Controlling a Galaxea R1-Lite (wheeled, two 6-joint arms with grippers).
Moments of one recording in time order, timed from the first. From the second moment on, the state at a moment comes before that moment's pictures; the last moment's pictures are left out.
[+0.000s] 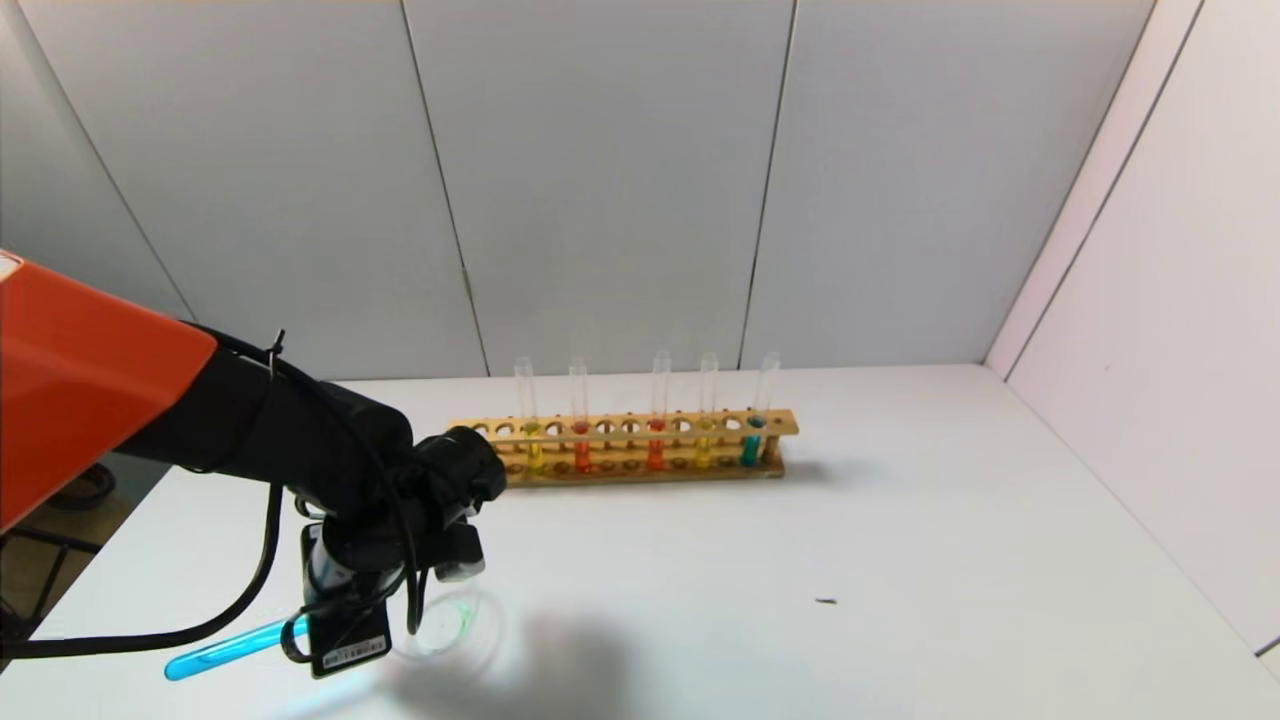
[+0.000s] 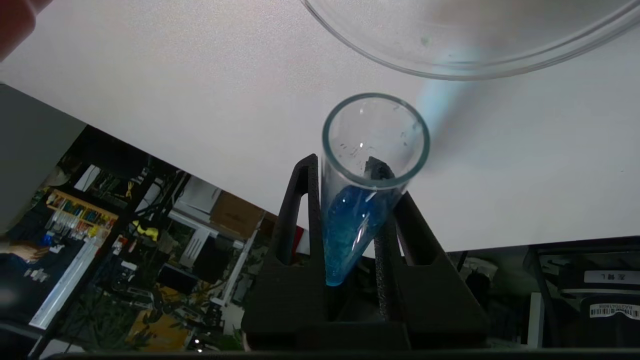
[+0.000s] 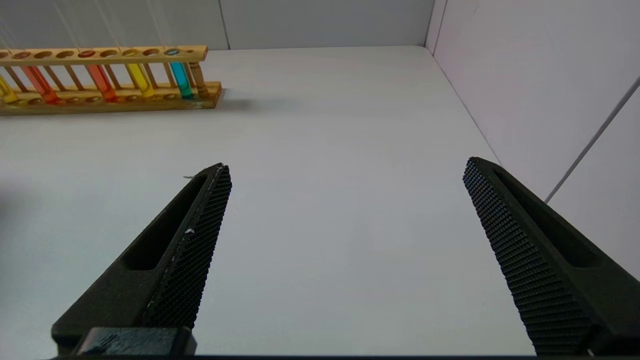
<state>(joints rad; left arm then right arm) -0.48 1.98 -1.08 0.69 0.55 0.53 0.00 0.00 -0.02 0.04 -0.01 0.02</state>
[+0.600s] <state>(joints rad) -0.49 2.02 -1.17 0.84 0.58 0.53 0.00 0.00 -0.02 0.04 -0.01 0.02</state>
